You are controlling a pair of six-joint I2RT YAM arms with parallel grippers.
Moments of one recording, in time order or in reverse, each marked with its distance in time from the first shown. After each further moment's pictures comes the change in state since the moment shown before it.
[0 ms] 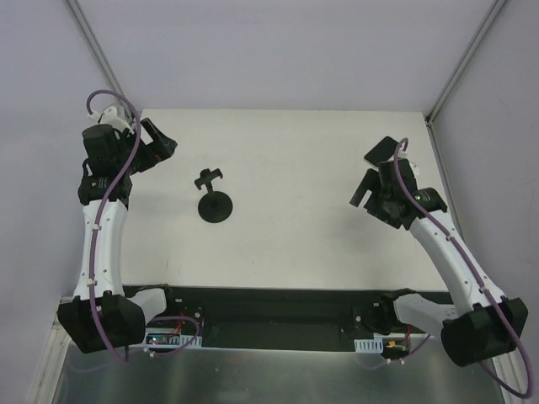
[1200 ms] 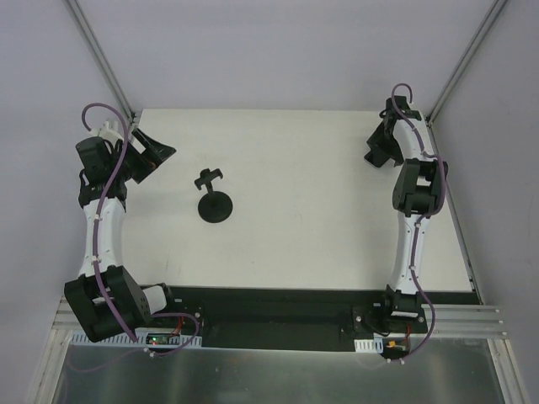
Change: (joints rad) left arm 0.158 0.102 -0.167 0.212 0.311 -0.157; right arm -0.397 1.416 1.265 -0.043 0.097 -0.084
